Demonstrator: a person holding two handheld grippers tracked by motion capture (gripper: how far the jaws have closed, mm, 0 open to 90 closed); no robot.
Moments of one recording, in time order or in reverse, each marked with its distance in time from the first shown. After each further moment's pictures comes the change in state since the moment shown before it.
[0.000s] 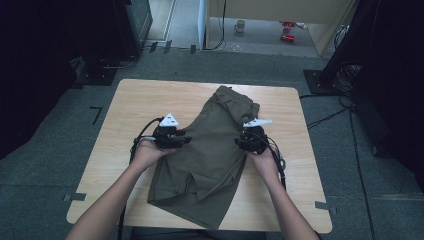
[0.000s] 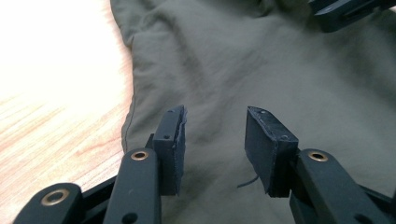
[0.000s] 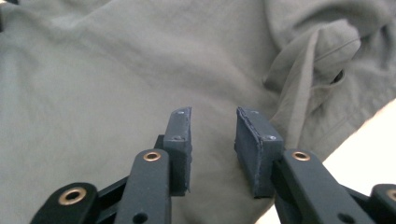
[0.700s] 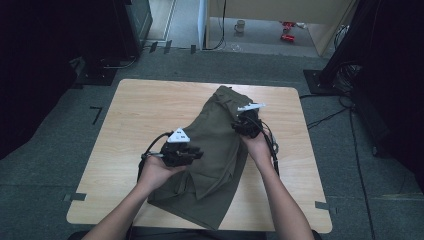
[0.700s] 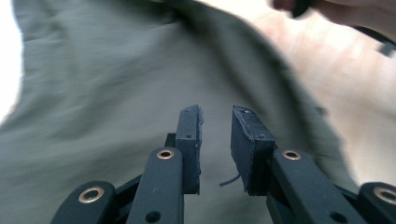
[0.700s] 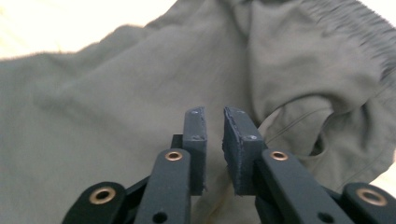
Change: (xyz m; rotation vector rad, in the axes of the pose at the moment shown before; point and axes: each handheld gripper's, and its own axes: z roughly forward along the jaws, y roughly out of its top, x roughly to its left) left arm -0.075 0.009 -0.029 -0.014 -0.075 -0.037; right arm -0.002 0.050 0.016 -0.013 -0.035 -0.001
